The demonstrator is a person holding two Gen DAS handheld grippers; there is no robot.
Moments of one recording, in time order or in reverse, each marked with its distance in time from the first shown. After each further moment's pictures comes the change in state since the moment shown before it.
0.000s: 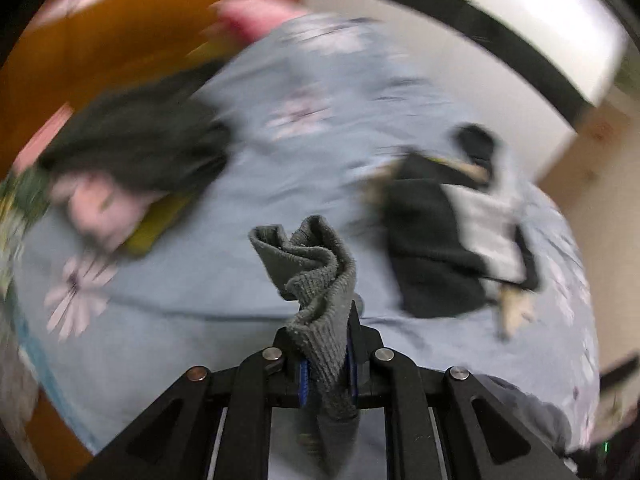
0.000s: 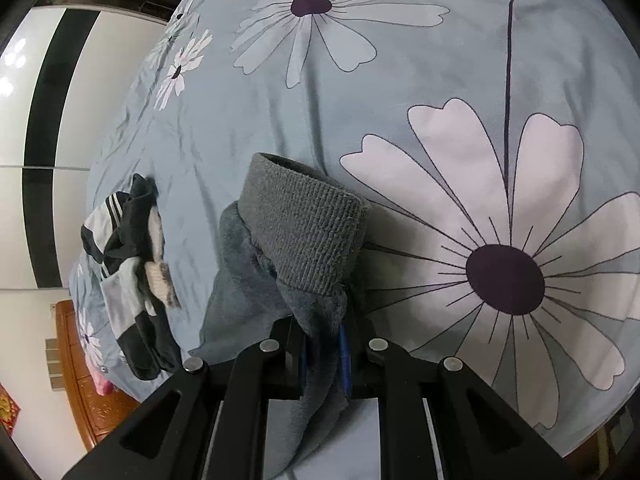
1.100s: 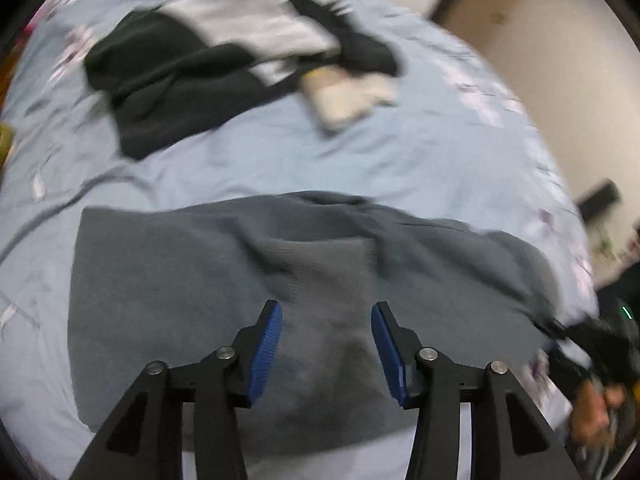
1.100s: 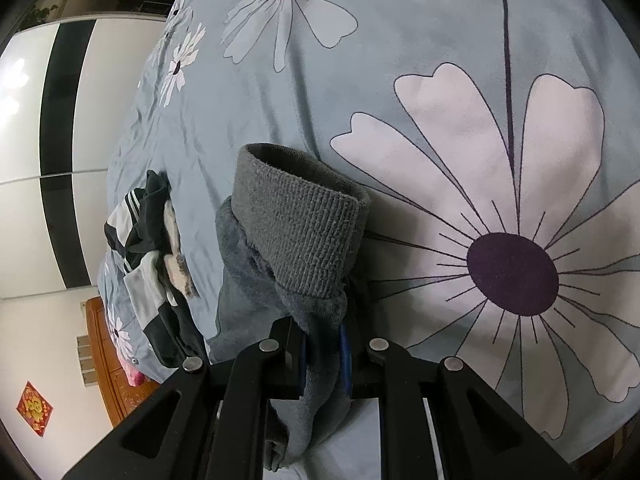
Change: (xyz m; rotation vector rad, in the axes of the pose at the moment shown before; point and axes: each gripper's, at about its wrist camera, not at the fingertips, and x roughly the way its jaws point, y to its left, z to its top) left arm 0.106 -0.234 -0.179 0.312 0.398 -0.140; right arm 0.013 -0.023 0.010 0.050 0.090 0.113
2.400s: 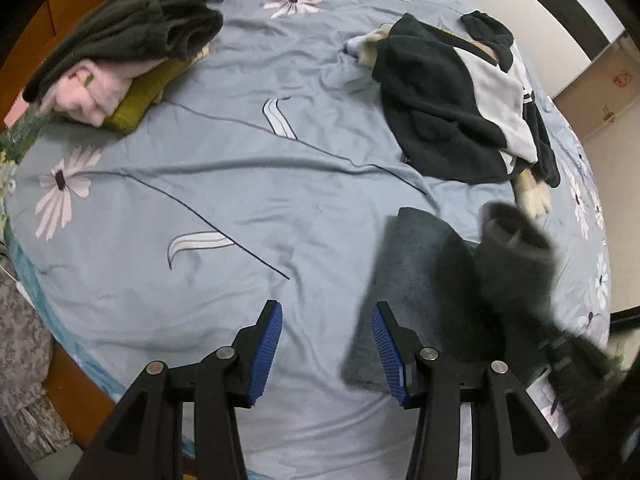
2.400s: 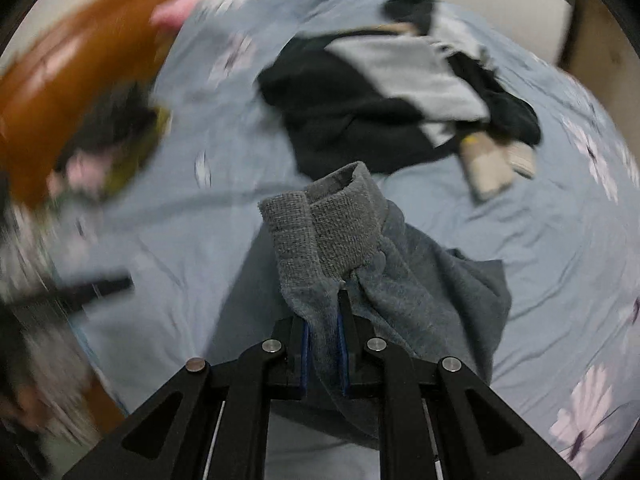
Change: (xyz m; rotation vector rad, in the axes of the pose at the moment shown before) left arm -0.131 0.240 -0.035 -0.380 -0.011 0.126; right arm 0.143 0.239 -0.358 -1.502 0.119 -0.346
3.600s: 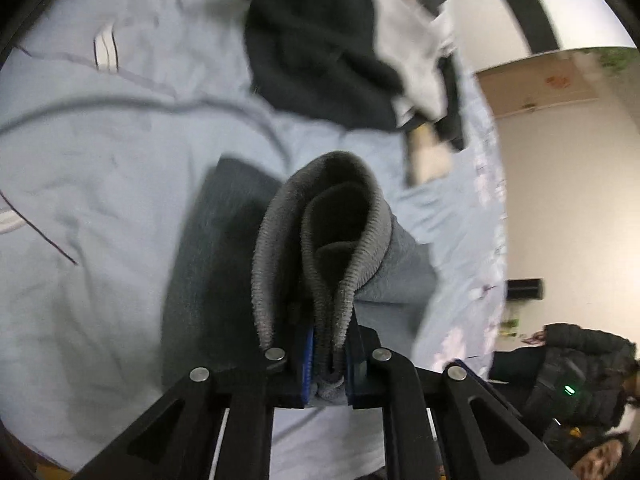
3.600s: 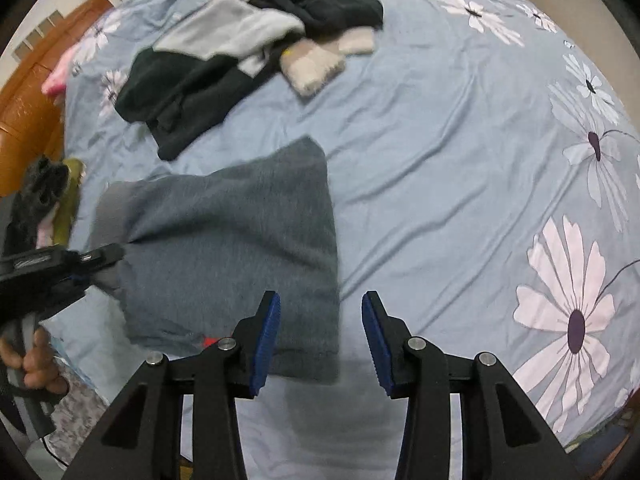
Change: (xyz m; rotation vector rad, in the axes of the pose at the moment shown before) left arm 0.052 -0.077 0.016 -0.006 0.200 -0.467; right arm -0.029 -0.166 -0.077 0.478 0.083 -0.006
